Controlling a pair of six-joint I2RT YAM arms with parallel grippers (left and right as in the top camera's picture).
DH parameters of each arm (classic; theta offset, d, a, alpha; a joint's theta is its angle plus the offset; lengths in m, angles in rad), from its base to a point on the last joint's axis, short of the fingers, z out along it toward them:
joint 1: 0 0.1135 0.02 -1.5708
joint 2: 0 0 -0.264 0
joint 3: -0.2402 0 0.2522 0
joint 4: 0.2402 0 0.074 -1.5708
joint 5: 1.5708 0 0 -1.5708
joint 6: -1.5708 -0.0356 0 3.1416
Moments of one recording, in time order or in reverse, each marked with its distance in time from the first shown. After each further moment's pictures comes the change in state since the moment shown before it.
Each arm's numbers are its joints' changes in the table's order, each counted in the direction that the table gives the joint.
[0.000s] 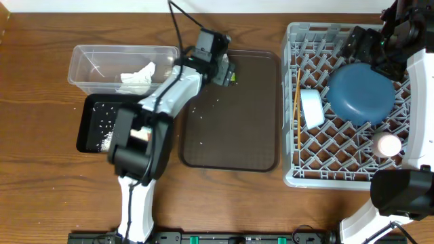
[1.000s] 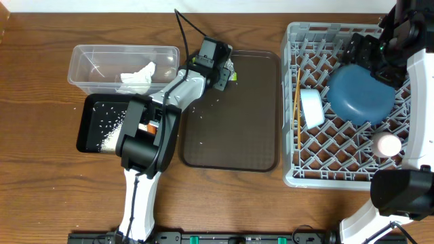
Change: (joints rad) left arm -0.007 0.078 0.016 -0.055 0.026 0.000; right arm 0.000 0.000 0.000 0.089 -0.001 0.000
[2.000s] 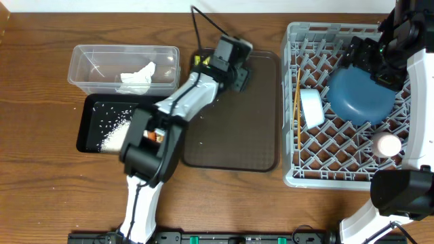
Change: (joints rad) left arm -0.093 -0.038 -0.001 -0.042 0.042 -0.003; right arm 0.000 0.000 0.000 0.033 0.000 0.000
